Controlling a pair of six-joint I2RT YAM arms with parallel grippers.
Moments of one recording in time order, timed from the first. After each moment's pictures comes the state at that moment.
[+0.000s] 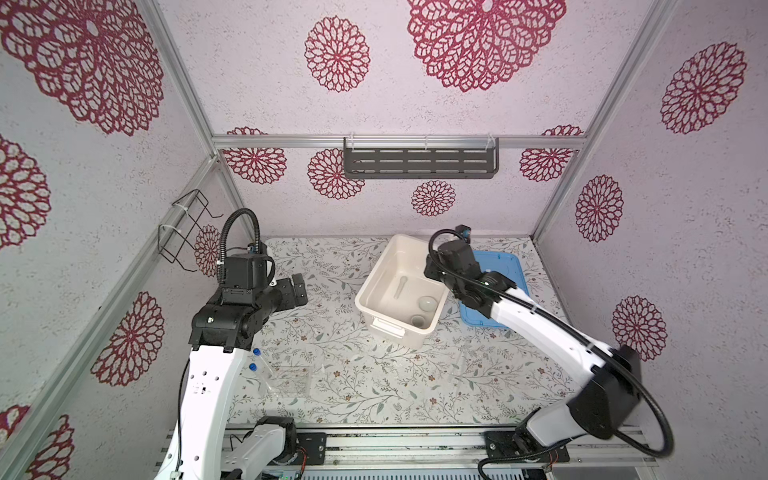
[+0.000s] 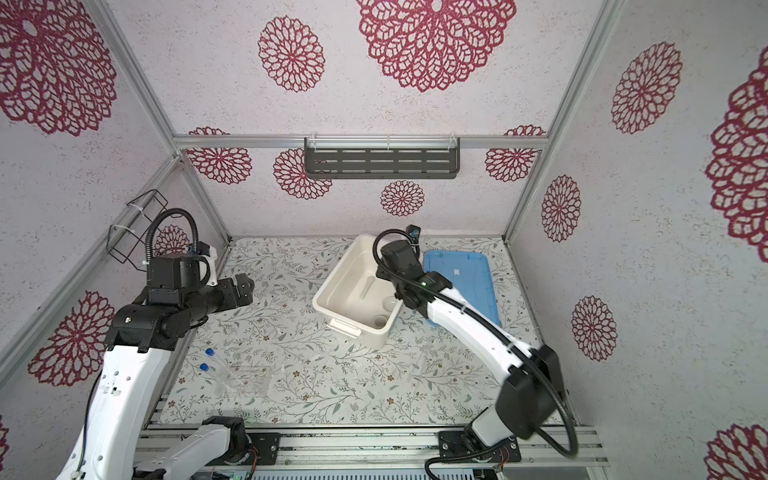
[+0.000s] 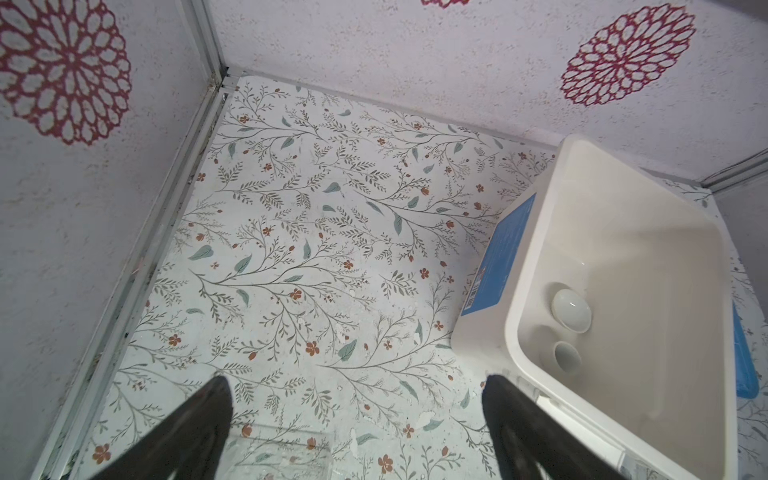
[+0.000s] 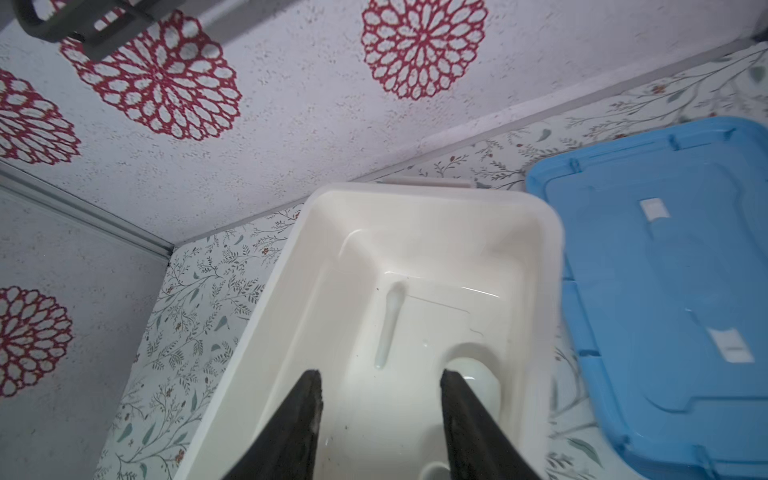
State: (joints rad) left arm -0.08 1.05 1.36 -1.00 -0.05 -0.26; right arm 0.66 1.37 1.28 -0.47 0.42 0.70
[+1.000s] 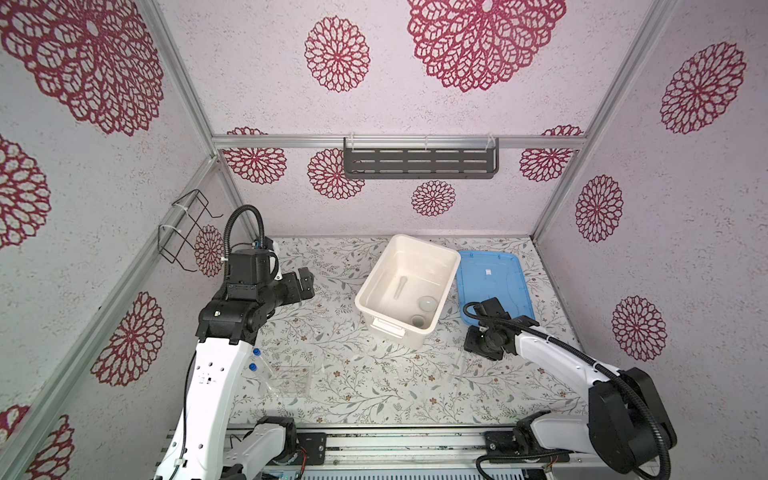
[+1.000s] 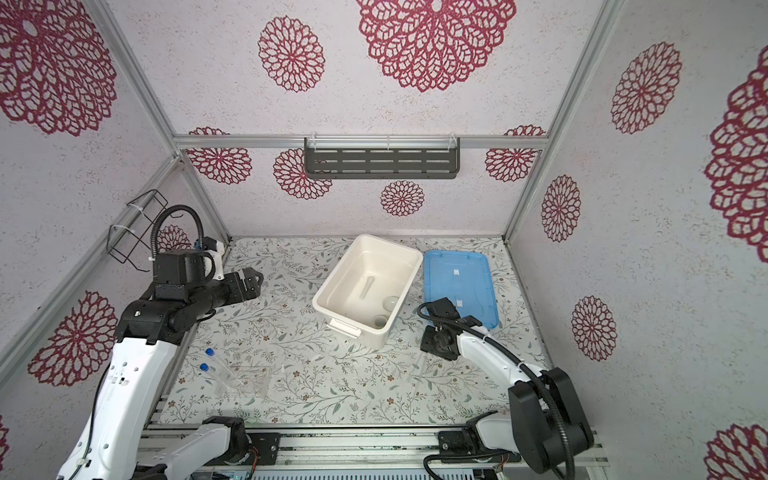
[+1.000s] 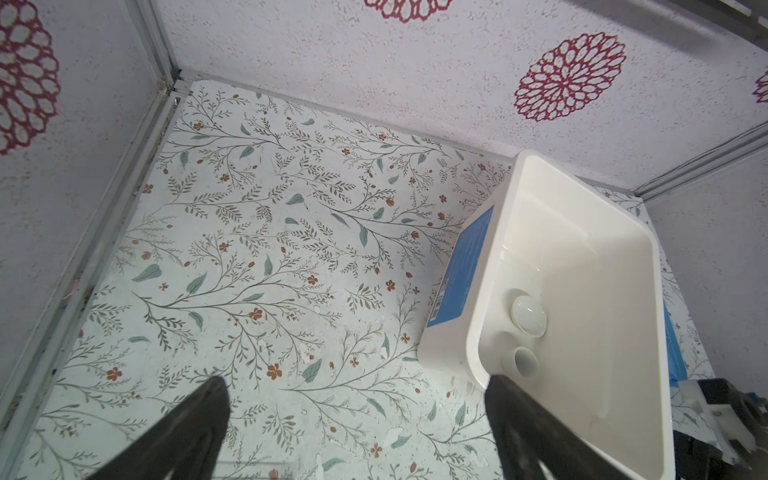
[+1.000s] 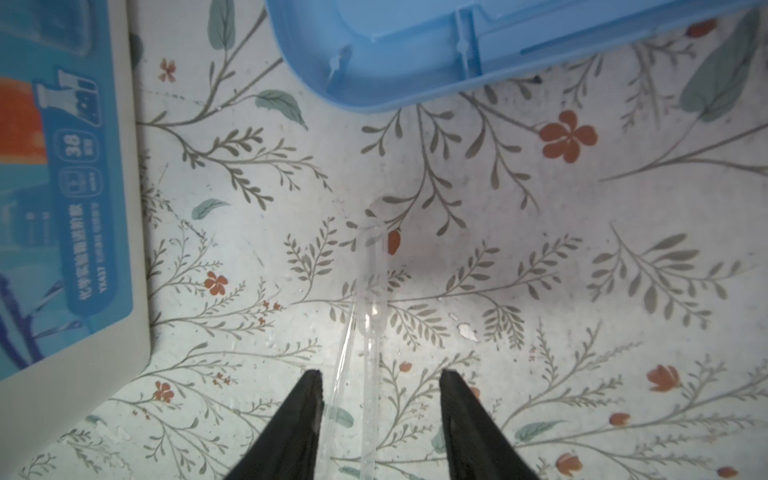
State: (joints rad) left arm -0.08 1.08 1.33 -0.92 0.05 -0.30; right arm 0.40 1.32 0.73 -0.63 0.02 0.70
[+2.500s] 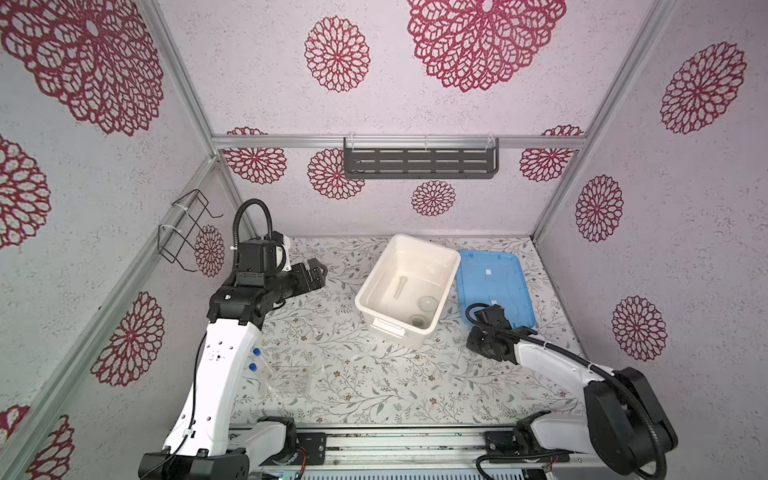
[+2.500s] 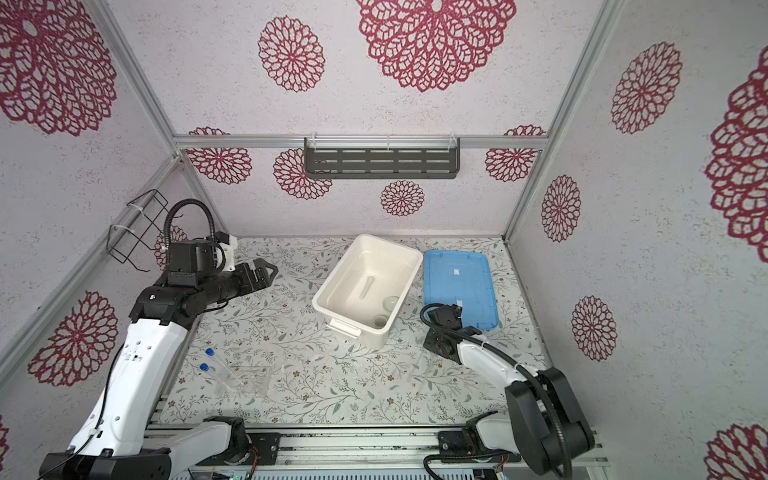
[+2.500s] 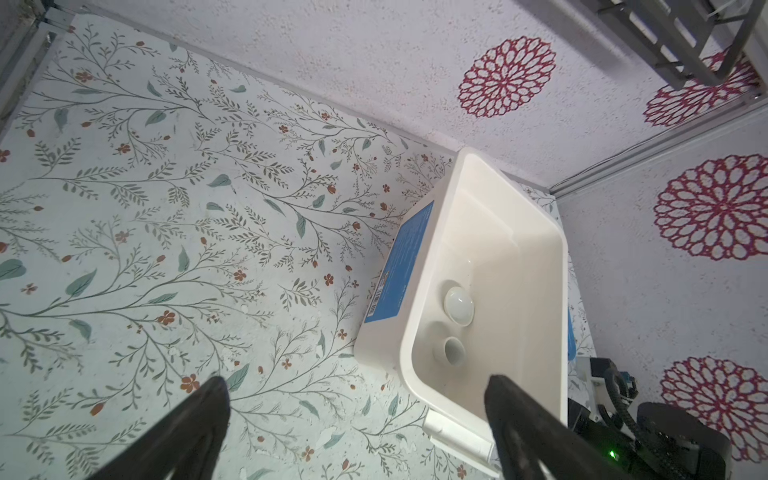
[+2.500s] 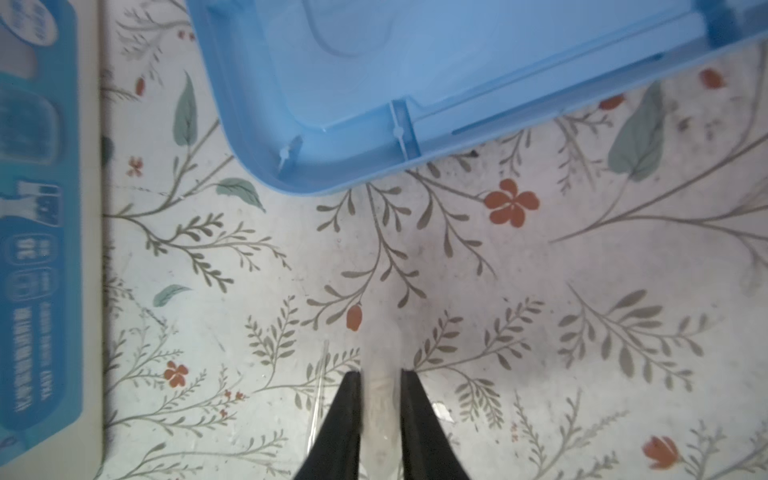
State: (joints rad) left arm -0.08 1.17 1.34 -0.85 0.24 -0.41; right arm 0.40 1.25 0.60 -0.43 0.16 0.77
